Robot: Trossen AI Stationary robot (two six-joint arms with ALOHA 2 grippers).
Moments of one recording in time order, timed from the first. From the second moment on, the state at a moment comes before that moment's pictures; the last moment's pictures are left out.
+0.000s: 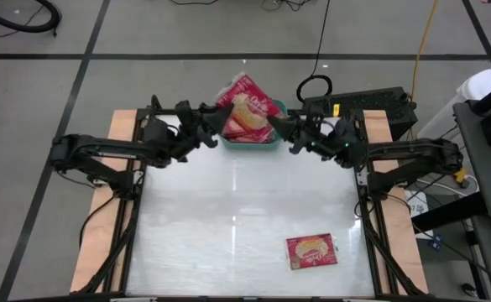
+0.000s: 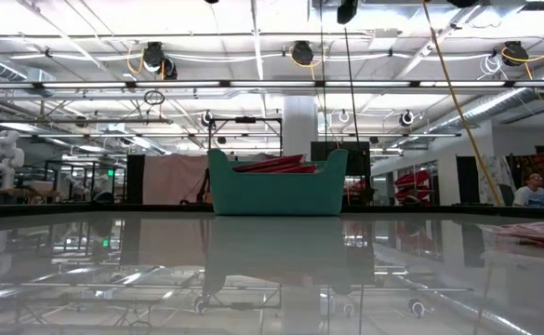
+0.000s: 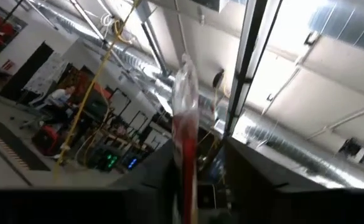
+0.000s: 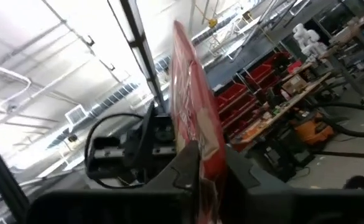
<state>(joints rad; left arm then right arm) 0.07 1.35 1.01 0.92 -0.37 -0.43 -0.11 1.25 0.87 0.78 0.20 0.64</state>
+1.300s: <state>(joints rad) 0.09 1.03 1.01 -0.59 -0.34 -0.94 -0.82 1.69 1.26 0.21 -0.84 0.85</state>
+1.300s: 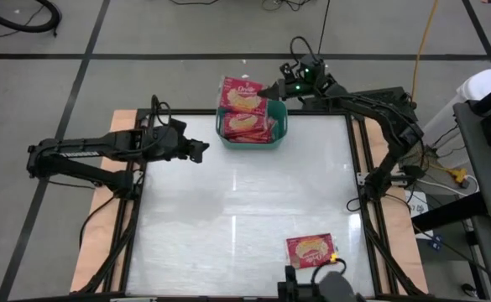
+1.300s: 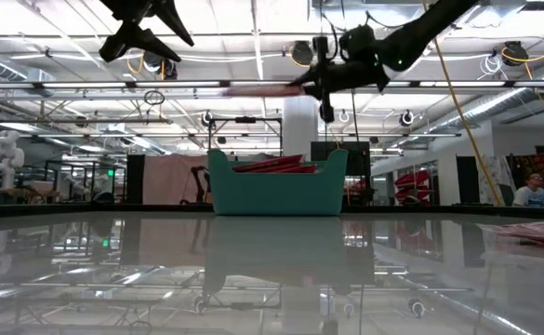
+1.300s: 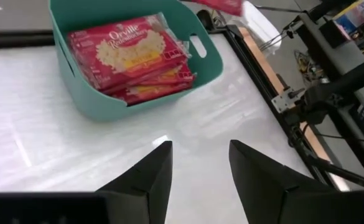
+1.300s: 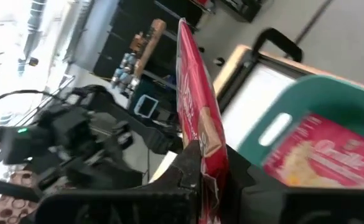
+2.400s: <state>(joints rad) 0.07 1.08 1.01 -0.57 -0.34 -0.98 -0.82 1.86 1.26 0.05 -0.83 0.72</state>
